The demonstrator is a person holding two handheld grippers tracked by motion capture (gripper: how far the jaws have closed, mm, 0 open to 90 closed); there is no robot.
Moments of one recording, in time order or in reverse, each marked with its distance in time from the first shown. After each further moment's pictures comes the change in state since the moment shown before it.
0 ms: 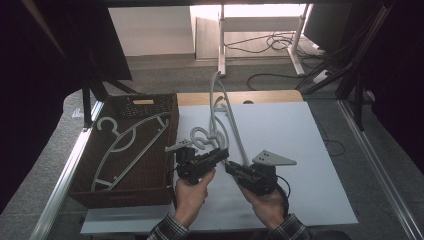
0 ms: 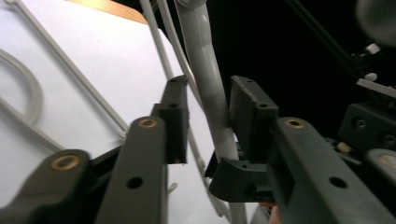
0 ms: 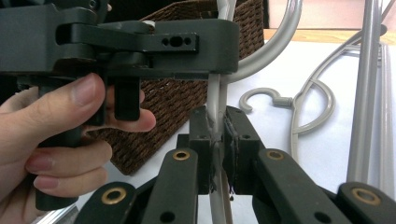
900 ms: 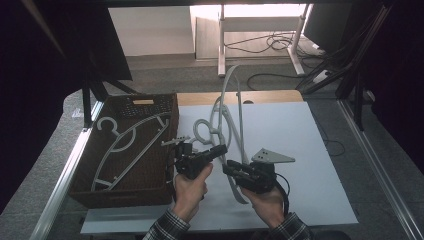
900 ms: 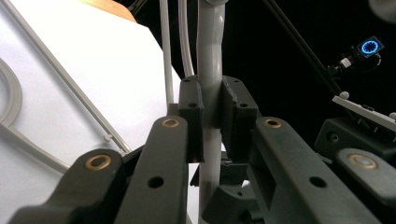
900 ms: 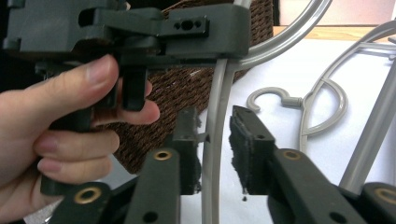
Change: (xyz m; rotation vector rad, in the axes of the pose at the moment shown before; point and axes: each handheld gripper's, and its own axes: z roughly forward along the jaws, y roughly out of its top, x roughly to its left) left arm 0.010 0.012 -0.001 0.007 -0.060 -0.060; right arm -0.004 0.002 0.004 0.011 0.043 -0.004
